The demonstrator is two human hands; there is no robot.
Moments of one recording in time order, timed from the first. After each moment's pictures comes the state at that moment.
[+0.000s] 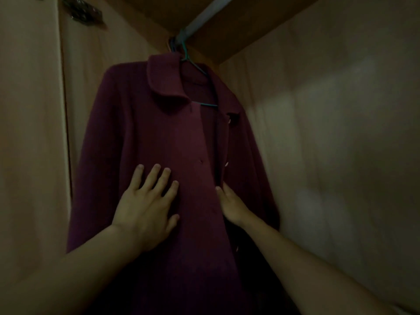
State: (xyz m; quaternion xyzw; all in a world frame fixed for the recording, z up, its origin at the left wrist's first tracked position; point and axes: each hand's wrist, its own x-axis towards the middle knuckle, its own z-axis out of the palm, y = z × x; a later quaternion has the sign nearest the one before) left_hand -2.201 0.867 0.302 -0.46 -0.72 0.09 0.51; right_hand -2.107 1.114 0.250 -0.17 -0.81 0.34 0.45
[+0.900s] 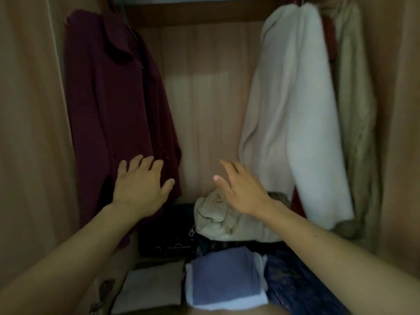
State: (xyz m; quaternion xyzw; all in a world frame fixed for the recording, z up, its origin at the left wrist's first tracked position) left_hand -2.108 0.677 0.187 -0.71 -0.62 -0.20 0.28; right_hand -1.855 0.686 0.158 -0.55 -0.76 -0.09 0.33
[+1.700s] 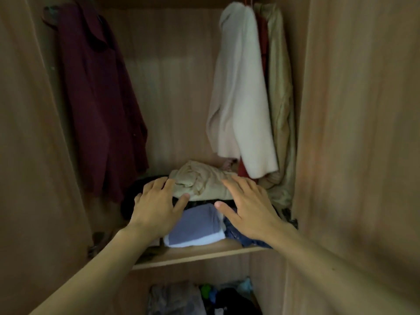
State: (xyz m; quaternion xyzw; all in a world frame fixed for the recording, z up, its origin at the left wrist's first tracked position) left_hand -2.031 0.503 0.107 -0.79 -0.56 -0.24 0.05; right_hand -1.801 0.455 0.085 -0.63 -0.73 -0.13 0.24
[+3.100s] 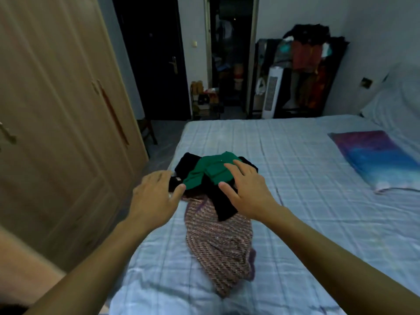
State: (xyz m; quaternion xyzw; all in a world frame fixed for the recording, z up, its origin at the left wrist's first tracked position) left_hand -1.669 -0.156 -0.057 -0.98 0.06 -0.10 -0.13; right_hand -1.659 -0.404 -0.074 -0.97 -0.11 -0.09 0.20
